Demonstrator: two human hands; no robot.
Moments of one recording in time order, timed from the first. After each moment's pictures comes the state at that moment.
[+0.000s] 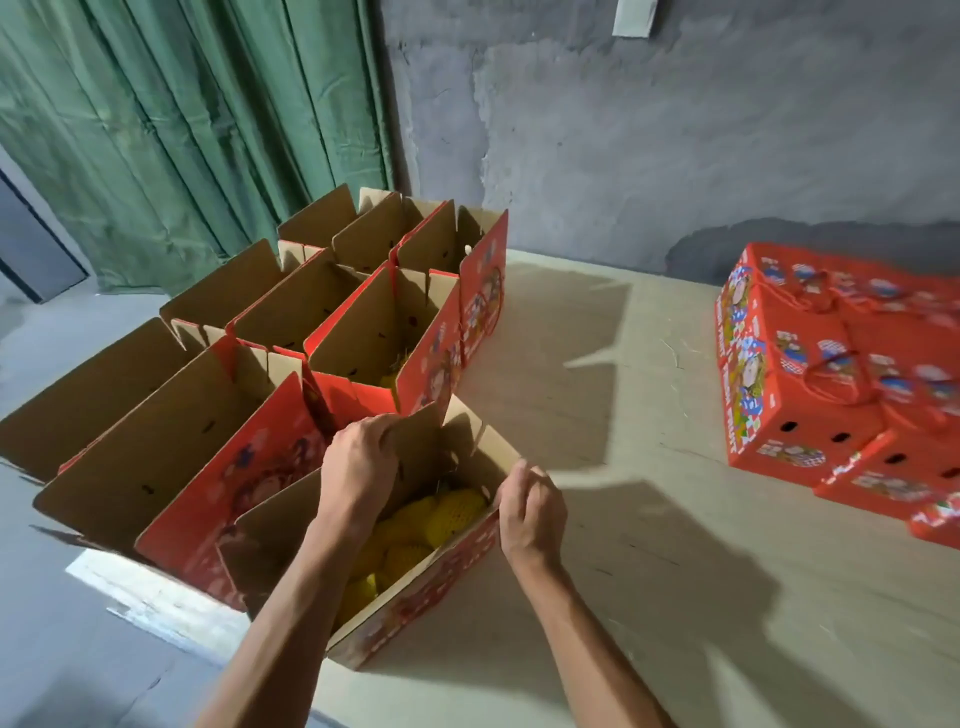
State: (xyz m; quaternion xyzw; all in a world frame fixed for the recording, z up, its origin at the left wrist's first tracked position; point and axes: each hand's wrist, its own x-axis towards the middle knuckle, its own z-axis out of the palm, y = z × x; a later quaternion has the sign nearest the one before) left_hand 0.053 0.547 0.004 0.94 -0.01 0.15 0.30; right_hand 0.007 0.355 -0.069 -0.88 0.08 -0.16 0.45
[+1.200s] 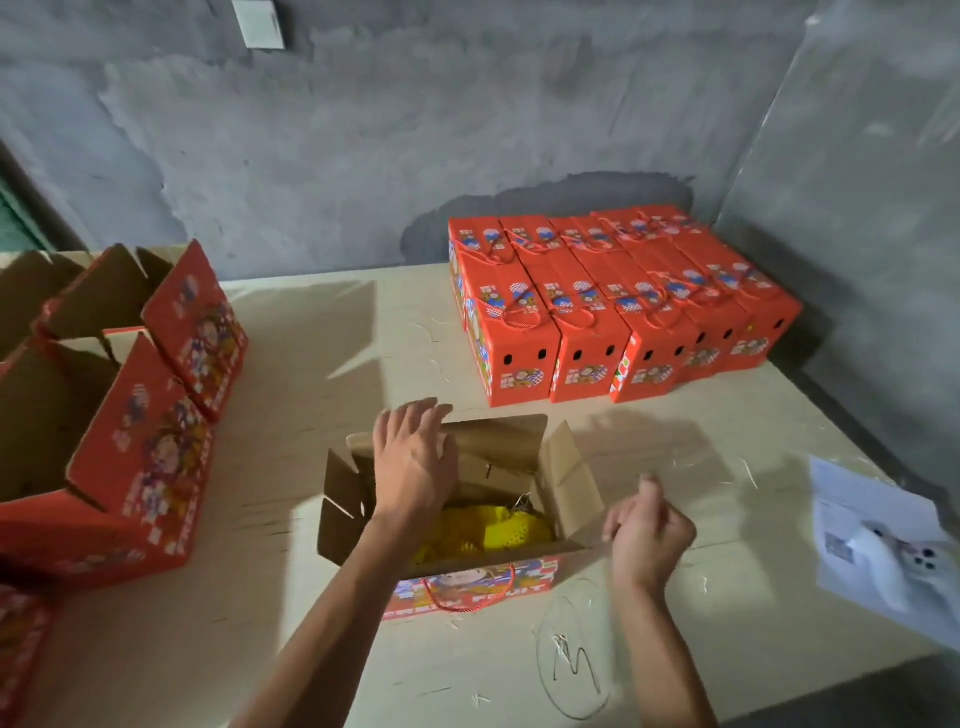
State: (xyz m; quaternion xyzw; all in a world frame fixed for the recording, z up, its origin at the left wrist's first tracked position) left_hand -0.025 0.235 -0.015 0.89 -0.33 0.12 0.30; right_hand -0.212 0.084 -0.056 -0.50 0.40 -0.52 0.56
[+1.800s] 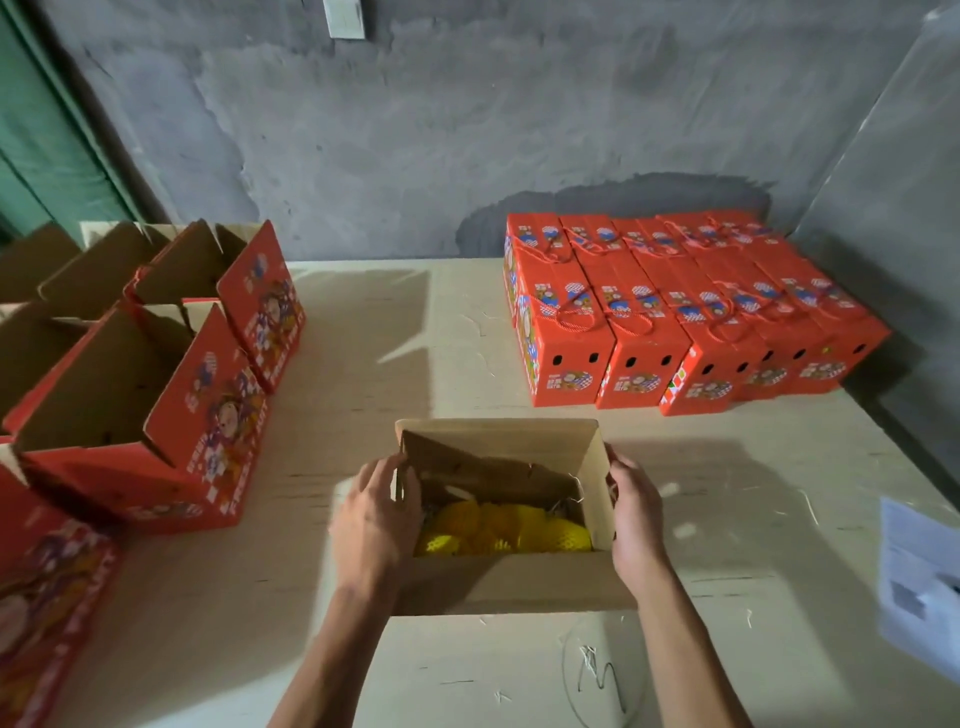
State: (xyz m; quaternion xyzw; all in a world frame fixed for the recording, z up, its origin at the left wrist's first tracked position) left_hand -0.047 0.327 -0.032 0.92 -0.13 0.10 0.35; right_hand -0.161 0.084 -0.049 -0.52 0.41 -0.30 0.69
